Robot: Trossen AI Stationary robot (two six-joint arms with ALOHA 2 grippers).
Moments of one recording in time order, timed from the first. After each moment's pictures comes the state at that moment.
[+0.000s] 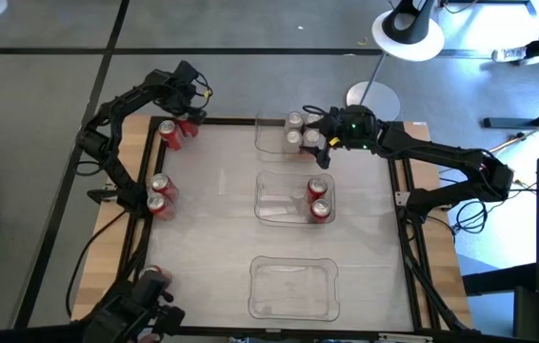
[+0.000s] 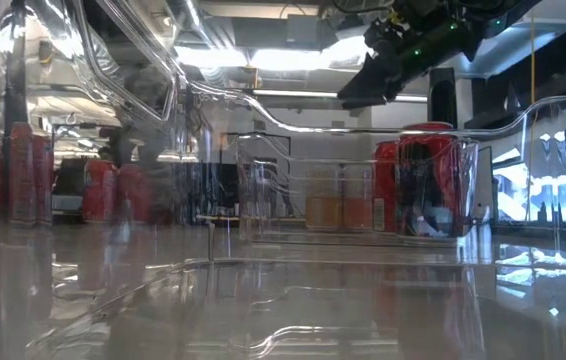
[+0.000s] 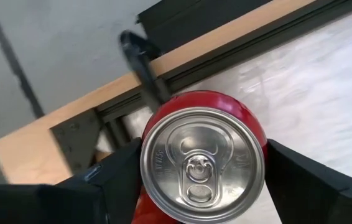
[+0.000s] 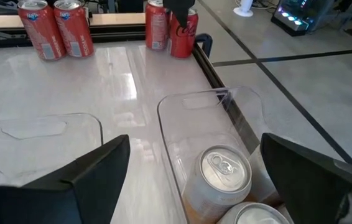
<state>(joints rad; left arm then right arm) 1.11 1.68 1.31 -0.98 -0.18 0.01 -0.50 1.28 0.93 -0.07 -0.18 -0.21</state>
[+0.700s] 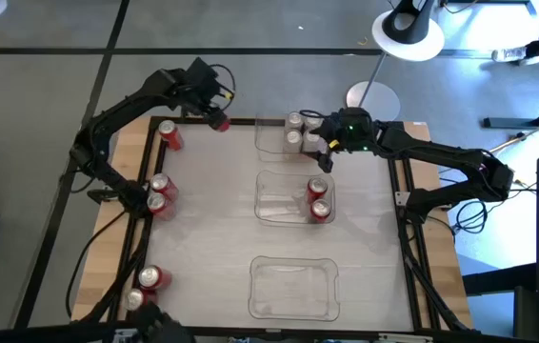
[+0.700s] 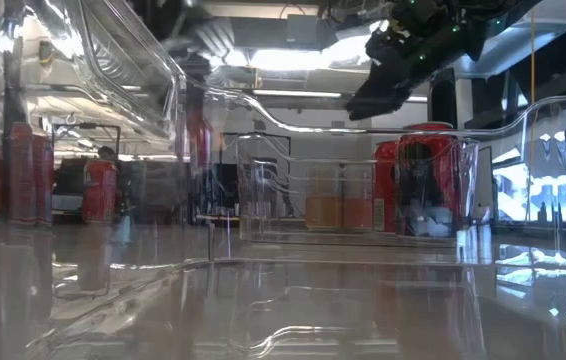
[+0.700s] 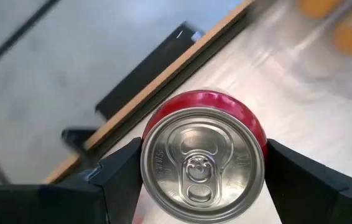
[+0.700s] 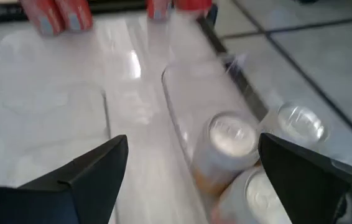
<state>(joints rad) 0.77 1.53 1.54 -1.09 -0.16 -0.01 -0.50 1.28 0.93 -0.19 -0.19 -0.18</state>
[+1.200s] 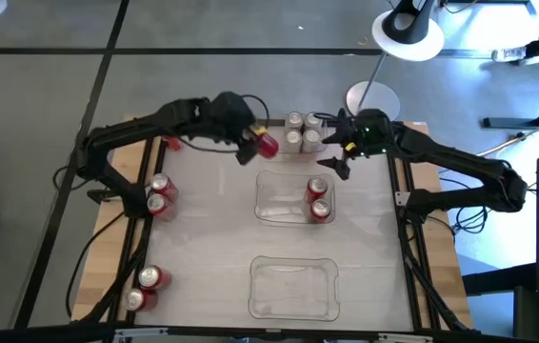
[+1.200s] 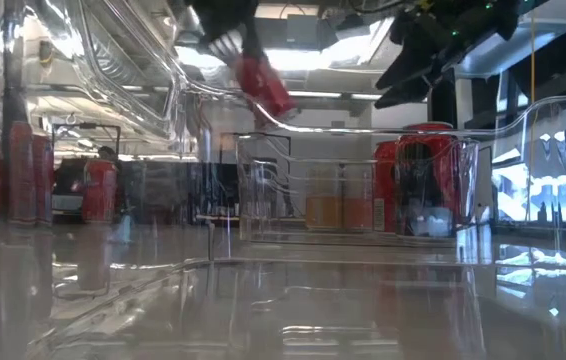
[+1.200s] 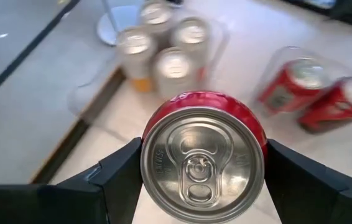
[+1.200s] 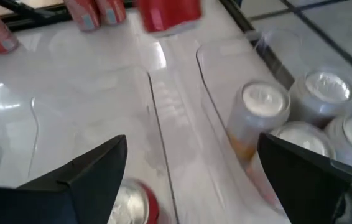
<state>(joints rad) 0.32 1.53 1.62 -0.90 -0.15 -0.13 -0.50 1.11 0.93 -0.42 -0.28 -0.11</state>
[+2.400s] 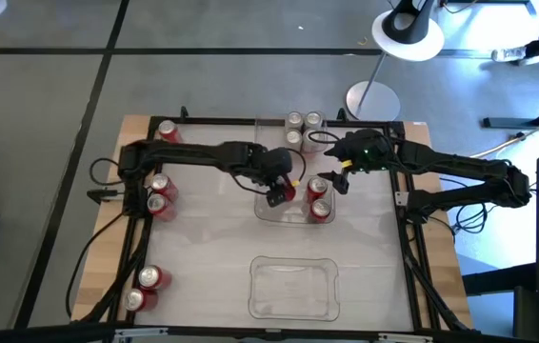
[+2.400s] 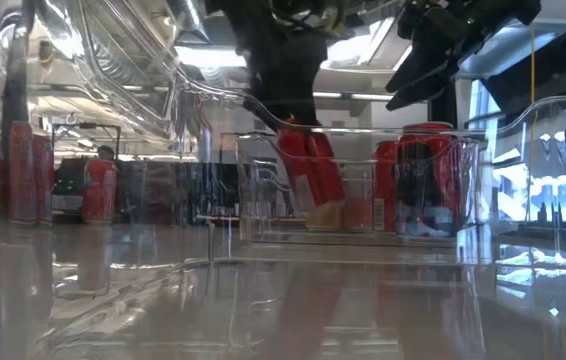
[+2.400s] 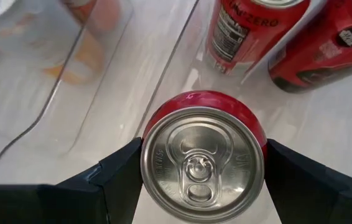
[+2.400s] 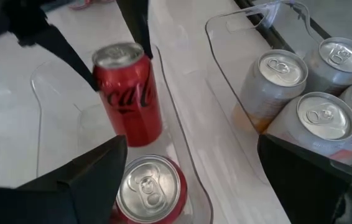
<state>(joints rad) 0.10 1.89 1.62 -0.77 -0.16 -0.22 -0.29 1.06 0.89 -0.47 -0.03 0.02</state>
